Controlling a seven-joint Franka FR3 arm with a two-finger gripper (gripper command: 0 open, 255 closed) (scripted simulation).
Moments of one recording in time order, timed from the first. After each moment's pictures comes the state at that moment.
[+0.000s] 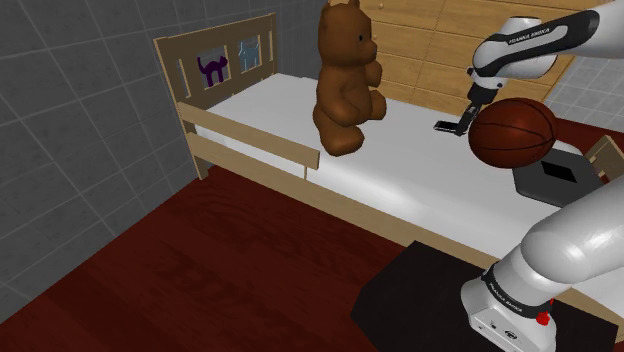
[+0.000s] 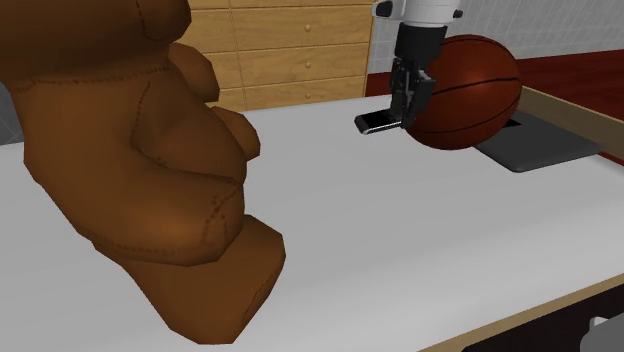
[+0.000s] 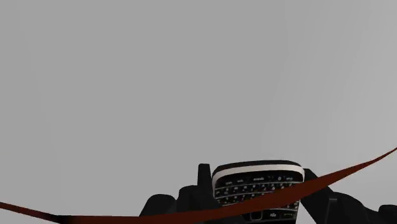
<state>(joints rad) -0.22 -0.19 -0.50 -2.27 -0.08 2.11 -0.85</state>
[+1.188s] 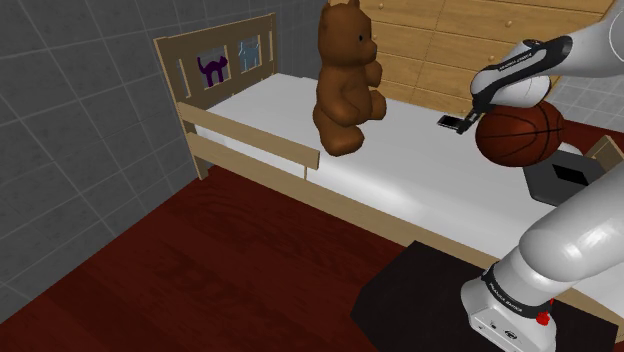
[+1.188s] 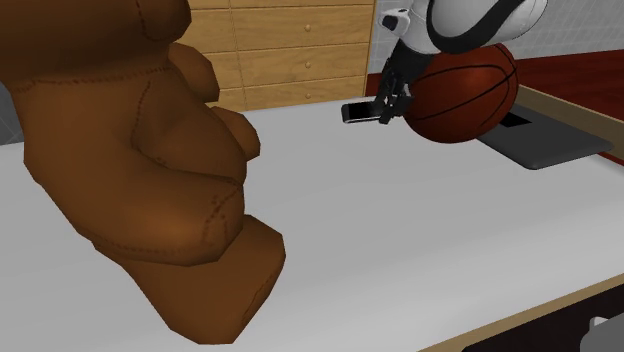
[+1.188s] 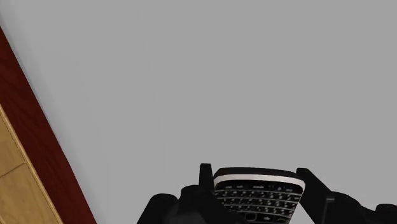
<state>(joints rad) -0.25 -0.07 -0.58 -2.36 -0.01 2.66 -1.01</state>
